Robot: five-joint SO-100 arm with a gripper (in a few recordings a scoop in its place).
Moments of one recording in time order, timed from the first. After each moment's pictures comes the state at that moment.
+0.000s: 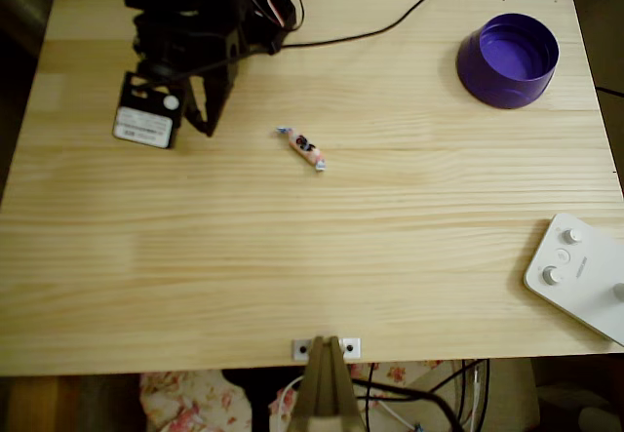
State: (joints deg) arm 16.5 188.3 169.9 67.0 2.1
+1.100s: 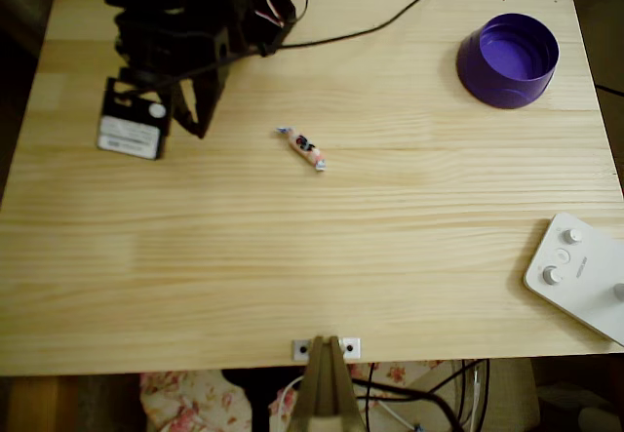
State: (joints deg) arm 15.4 166.2 156.4 61.0 -0.2
